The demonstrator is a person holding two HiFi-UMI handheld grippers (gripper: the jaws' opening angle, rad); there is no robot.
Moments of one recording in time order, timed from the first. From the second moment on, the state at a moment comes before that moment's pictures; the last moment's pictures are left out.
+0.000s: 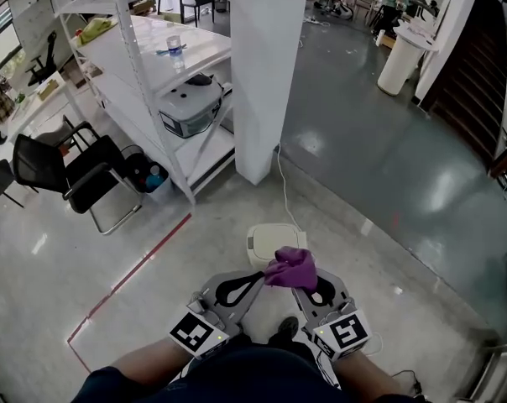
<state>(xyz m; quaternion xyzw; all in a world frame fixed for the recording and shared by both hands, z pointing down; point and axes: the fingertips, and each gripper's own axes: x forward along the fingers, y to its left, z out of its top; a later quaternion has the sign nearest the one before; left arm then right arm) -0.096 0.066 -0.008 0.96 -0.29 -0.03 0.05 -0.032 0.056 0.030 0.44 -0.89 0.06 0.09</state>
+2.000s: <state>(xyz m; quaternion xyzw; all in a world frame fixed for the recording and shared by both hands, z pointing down) -0.012 -0.106 0.398 0.94 -0.35 0.02 0.05 0.031 -0.162 0.460 0.39 -0.91 0.02 0.13</state>
